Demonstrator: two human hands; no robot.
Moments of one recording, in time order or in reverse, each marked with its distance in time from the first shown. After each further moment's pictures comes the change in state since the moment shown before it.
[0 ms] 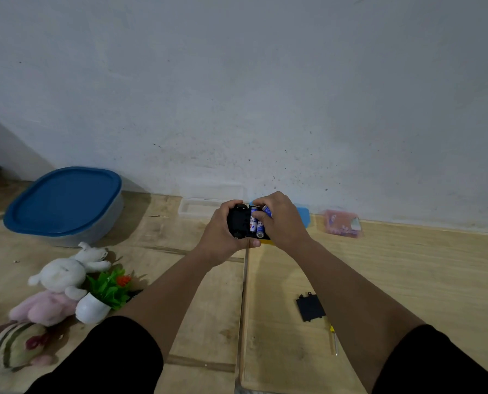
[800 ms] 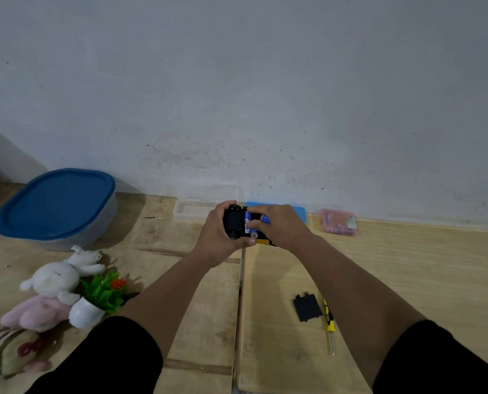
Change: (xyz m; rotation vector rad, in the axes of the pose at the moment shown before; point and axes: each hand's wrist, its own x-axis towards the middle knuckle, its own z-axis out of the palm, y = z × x) left_hand 0.003 -0.005 0.004 0.114 0.059 -0.011; right_hand 0.001 0.007 -0.013 -0.103 -0.222 0.030
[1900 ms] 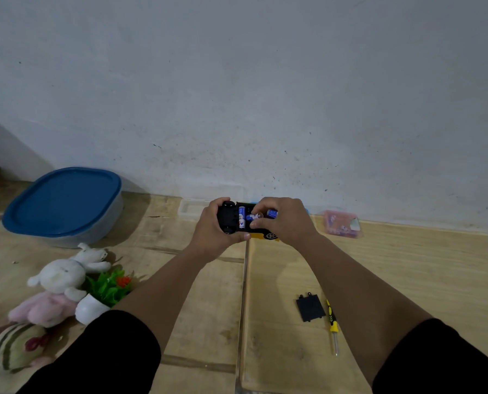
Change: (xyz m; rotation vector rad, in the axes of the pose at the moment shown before) left_hand 0.003 -0.005 -0.018 -0.017 0.043 -0.007; right_hand -0.006 -0.008 -0.004 0.243 0.146 0.012
